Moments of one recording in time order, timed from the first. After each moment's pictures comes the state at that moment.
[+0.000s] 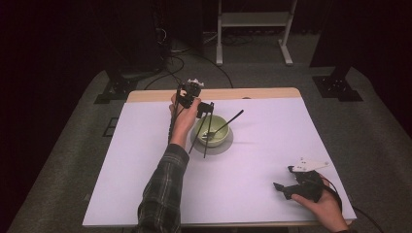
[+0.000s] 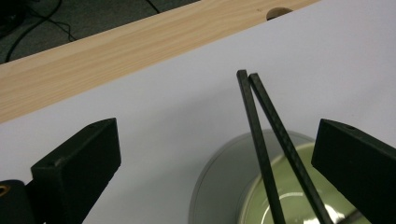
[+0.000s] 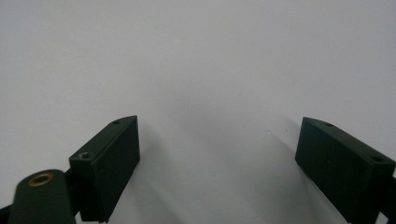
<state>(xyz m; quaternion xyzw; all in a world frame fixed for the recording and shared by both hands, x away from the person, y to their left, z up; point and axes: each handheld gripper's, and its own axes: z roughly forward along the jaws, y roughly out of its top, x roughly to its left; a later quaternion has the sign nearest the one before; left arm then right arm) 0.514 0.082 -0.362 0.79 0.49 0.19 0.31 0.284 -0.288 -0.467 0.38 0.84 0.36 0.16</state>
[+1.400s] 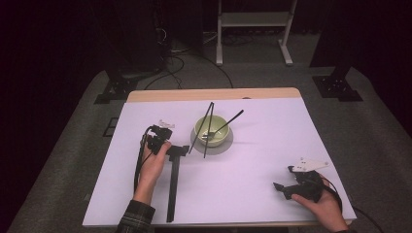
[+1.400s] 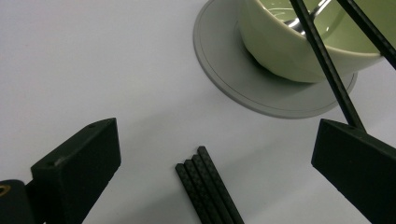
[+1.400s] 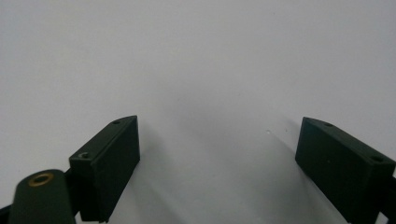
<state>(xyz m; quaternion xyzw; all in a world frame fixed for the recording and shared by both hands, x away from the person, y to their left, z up) 0.385 0.161 -0.409 0.80 0.48 0.16 0.32 0.284 -0.288 -0.467 0.38 0.84 0.36 0.16</state>
